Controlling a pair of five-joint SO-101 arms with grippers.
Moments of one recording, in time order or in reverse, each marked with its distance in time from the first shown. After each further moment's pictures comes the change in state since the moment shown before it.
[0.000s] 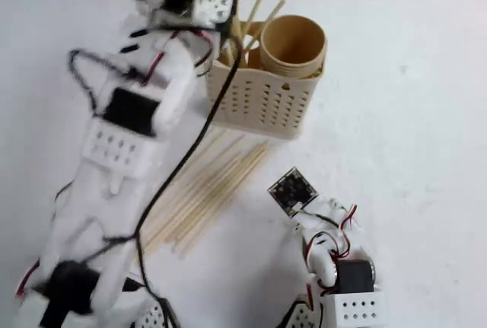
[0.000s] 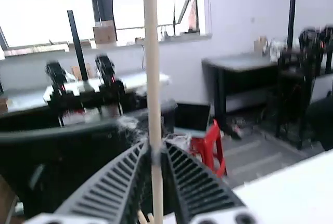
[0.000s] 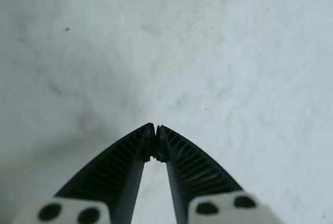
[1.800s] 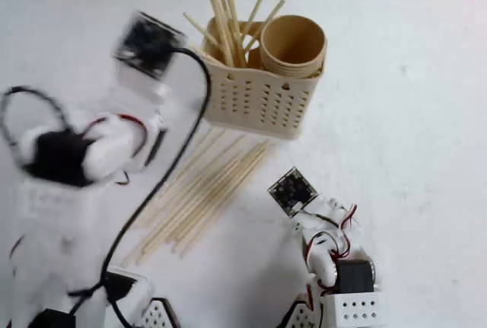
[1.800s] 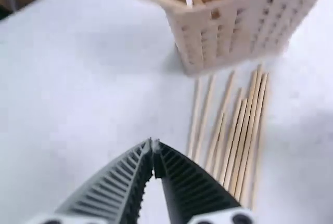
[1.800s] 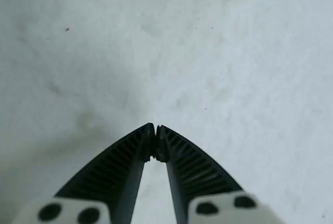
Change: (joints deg) left arm -10.5 -16.9 5.9 68.8 -11.1; right arm 0.0 0.0 0.0 0.0 0.0
